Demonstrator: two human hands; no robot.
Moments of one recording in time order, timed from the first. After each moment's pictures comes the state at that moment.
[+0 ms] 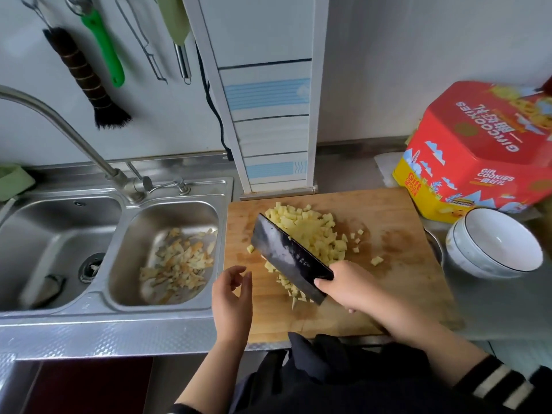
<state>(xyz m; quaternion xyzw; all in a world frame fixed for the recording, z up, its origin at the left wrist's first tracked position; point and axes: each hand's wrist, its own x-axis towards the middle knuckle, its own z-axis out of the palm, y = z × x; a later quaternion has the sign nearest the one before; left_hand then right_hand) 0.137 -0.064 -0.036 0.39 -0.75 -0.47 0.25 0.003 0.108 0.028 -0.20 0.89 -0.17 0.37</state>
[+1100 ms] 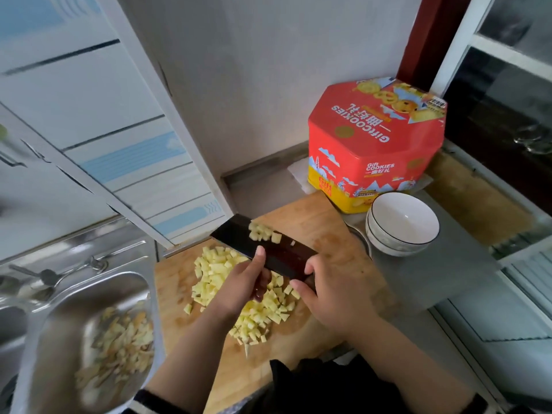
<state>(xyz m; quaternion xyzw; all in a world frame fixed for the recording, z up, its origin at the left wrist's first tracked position) -0.010 -0.006 0.050 0.14 -0.76 -0.60 -0.19 -0.012 0.184 0.046 -0.12 0.95 -0.26 0.10</state>
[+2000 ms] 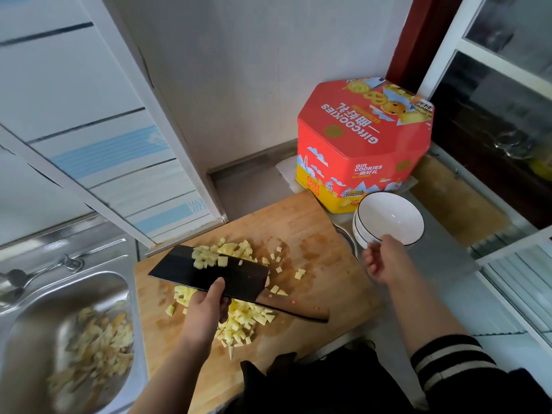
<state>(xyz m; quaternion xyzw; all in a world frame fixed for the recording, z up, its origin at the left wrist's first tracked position) 0.024 -0.018 0.024 0.32 -0.70 -0.64 -0.07 -0.106 0.283 0.005 0.45 0.57 -0.65 0.22</state>
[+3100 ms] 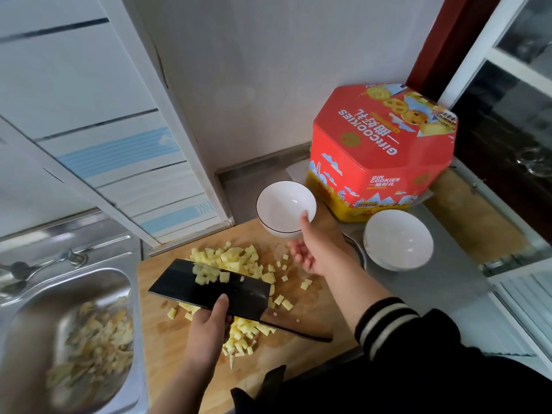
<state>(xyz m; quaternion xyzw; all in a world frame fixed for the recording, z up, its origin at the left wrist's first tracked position) 0.033 -0.018 0.015 0.36 -0.69 -0.63 -0.07 -0.146 0.152 0.012 0.32 0.65 -0.58 0.38</state>
